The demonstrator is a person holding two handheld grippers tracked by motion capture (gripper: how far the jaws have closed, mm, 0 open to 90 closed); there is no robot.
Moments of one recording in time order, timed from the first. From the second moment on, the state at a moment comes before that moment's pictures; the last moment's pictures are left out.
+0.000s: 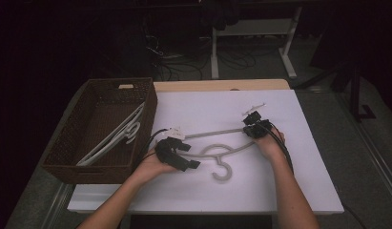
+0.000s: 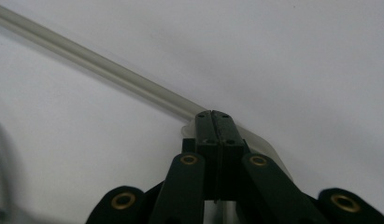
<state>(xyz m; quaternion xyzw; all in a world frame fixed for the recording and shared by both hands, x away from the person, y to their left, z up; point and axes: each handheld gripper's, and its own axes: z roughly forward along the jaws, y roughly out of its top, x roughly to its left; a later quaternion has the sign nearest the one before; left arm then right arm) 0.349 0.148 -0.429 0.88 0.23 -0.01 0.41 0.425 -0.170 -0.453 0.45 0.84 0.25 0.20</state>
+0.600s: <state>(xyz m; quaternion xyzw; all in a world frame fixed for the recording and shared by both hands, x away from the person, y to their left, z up) 0.348 0.148 -0.429 0.88 0.23 -0.01 0.41 0.444 -0.173 -0.444 0.48 0.82 0.27 0.16</state>
